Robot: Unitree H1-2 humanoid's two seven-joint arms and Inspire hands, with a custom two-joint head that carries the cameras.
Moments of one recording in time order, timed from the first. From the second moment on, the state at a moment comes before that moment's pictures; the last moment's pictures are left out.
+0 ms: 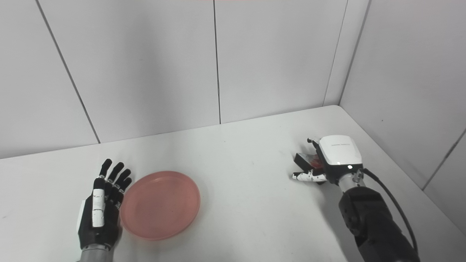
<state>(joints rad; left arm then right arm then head) -0.31 -0.08 0.06 0.29 -0.27 -0.19 -0.14 -0.30 -0.52 -0.03 0.11 -1.10 0.19 0.10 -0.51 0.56</state>
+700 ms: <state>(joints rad) -0.29 -0.09 0.05 0.26 -0.26 -0.19 -0.14 -0.34 -0.55 0.06 0.24 -1.01 0.22 -0.01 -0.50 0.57</state>
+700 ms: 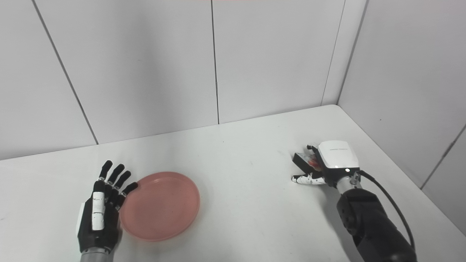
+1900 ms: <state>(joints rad) -0.28 -0.09 0.04 0.25 -0.26 -0.18 -0.14 -0.35 -0.58 0.16 0.28 -0.86 0.18 -0.13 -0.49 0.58</state>
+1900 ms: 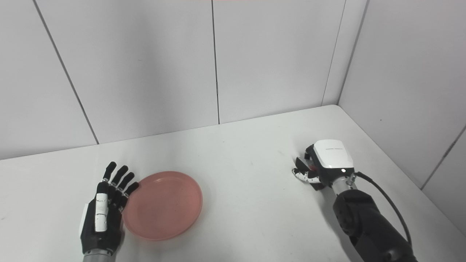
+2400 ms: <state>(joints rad) -0.28 -0.08 0.04 0.25 -0.26 -0.18 -0.14 -0.36 -0.56 0.20 -0.02 -0.91 0.18 0.00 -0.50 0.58</state>
